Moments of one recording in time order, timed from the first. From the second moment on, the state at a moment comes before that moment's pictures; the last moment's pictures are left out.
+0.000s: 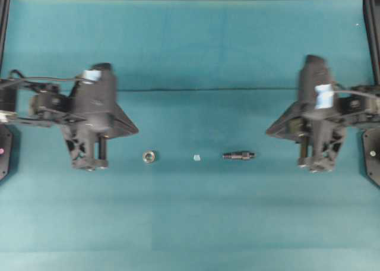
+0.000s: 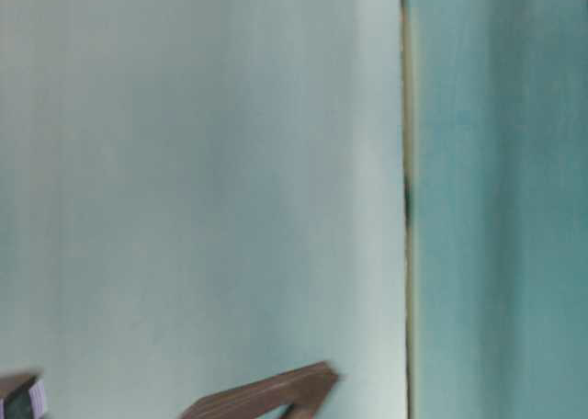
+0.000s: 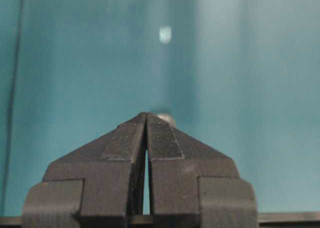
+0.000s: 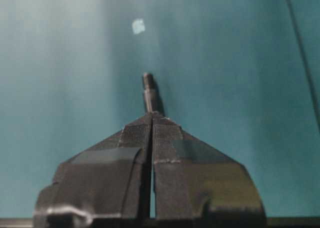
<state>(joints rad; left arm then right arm) 0.03 -0.32 0.71 0.01 0.40 -0.01 -0.03 -0.46 0.85 0.02 0.47 0.11</state>
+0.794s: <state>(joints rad) 0.00 -0.16 0.69 0.01 0.44 -0.01 0.02 -0.23 0.74 0.00 0.56 0.05</state>
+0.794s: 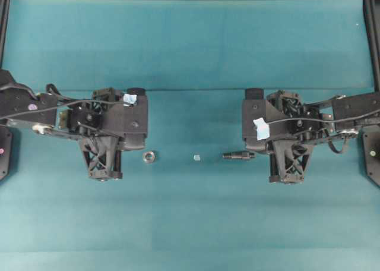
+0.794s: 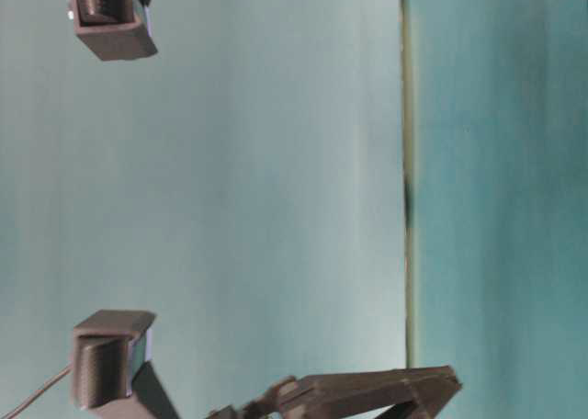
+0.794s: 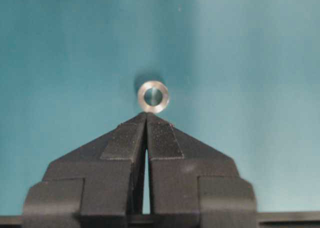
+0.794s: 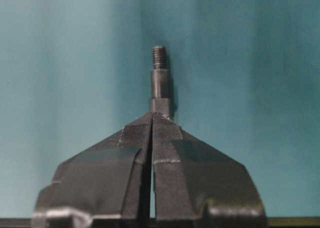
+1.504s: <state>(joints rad) -0.01 -0.02 0.66 0.01 0.38 -0.02 0.02 -0.14 0.77 -0.03 0.46 0.05</state>
